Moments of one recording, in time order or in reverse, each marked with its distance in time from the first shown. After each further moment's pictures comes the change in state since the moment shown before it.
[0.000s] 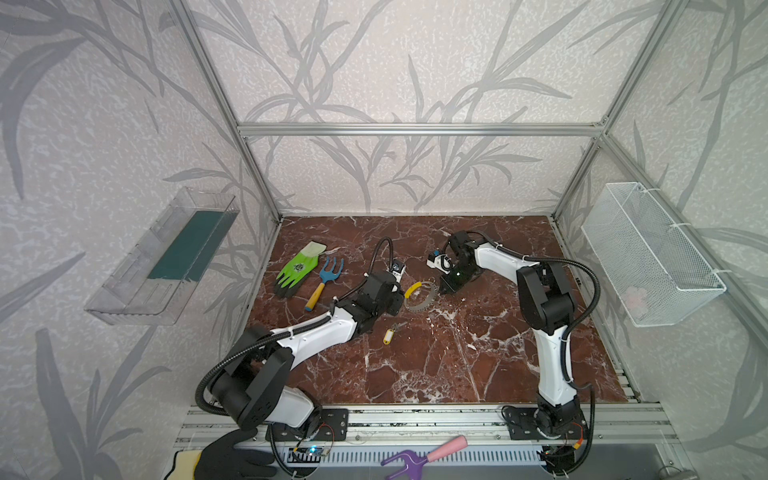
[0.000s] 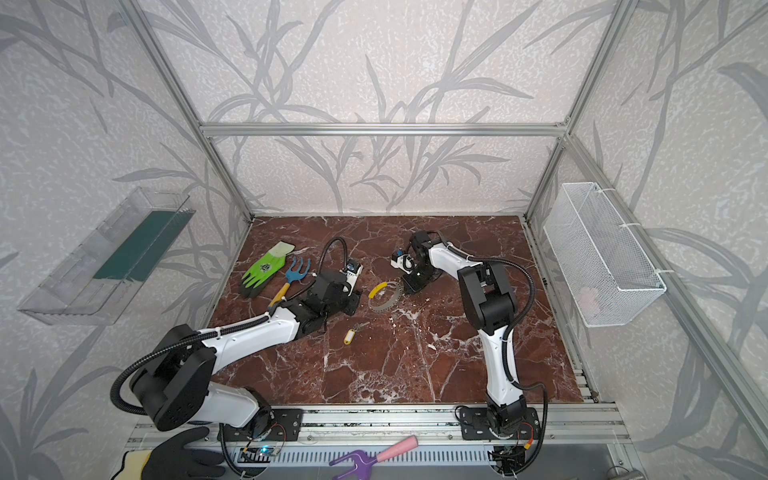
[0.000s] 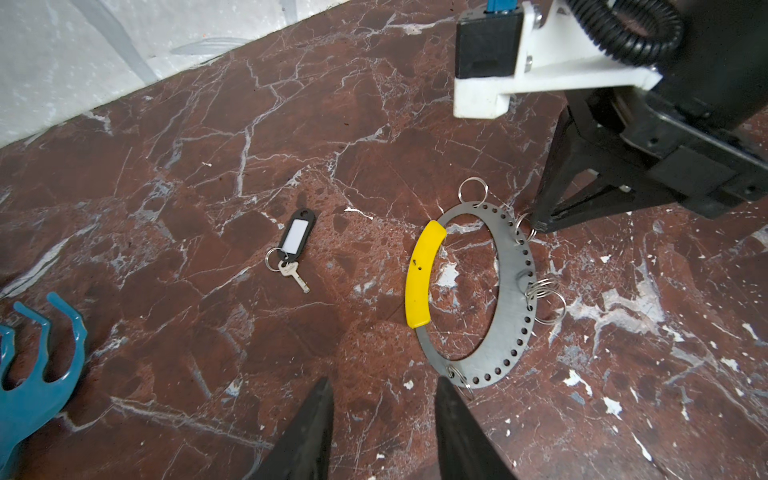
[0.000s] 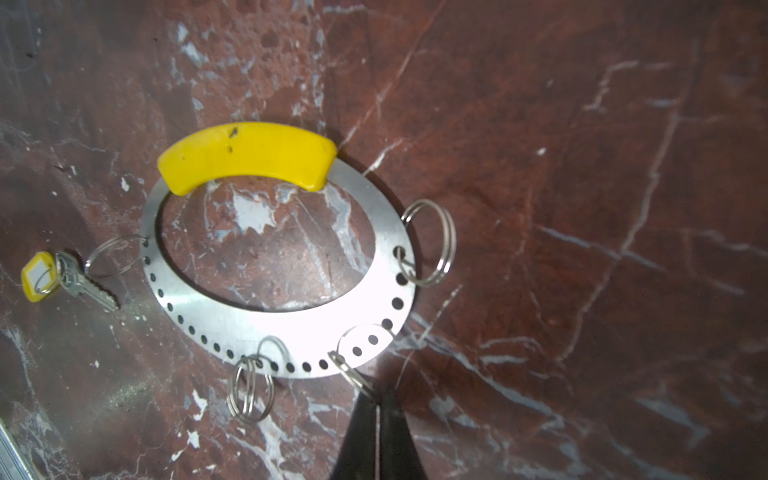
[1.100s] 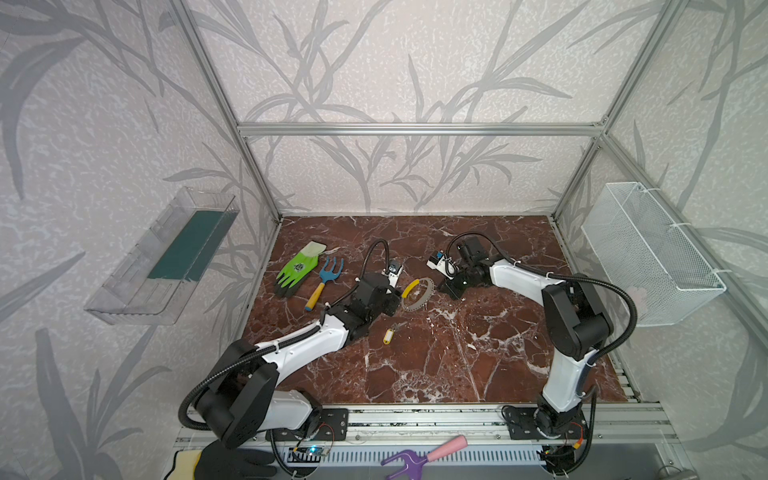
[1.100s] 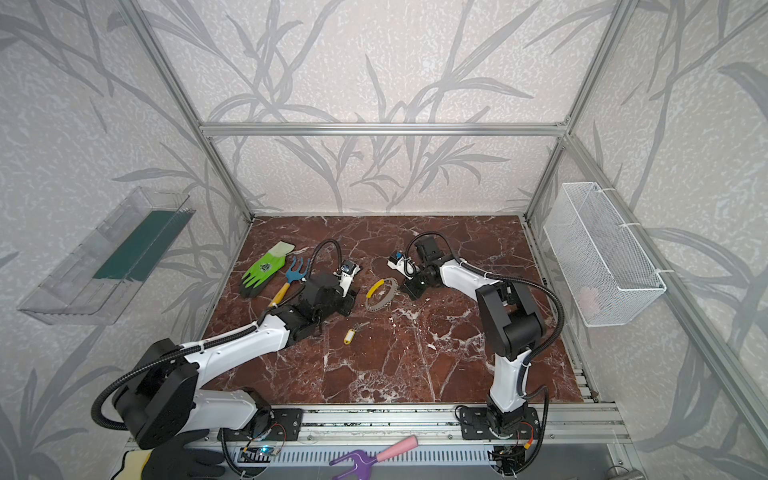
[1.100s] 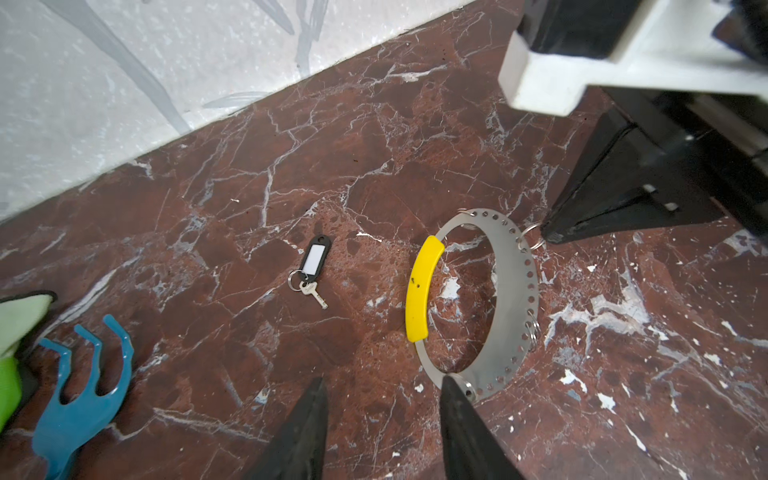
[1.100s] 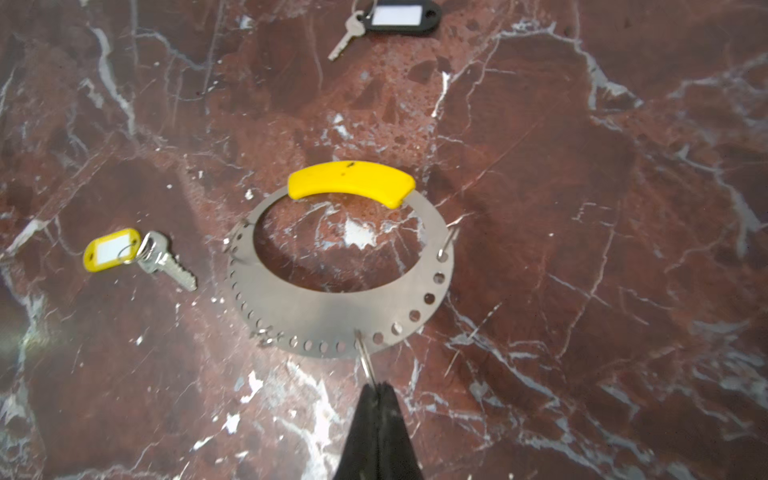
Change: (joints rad) left arm 0.000 -0.134 -0.092 0.082 -0.008 0.085; right arm 0.029 -0.345 -0.422 0.445 -0.054 -0.110
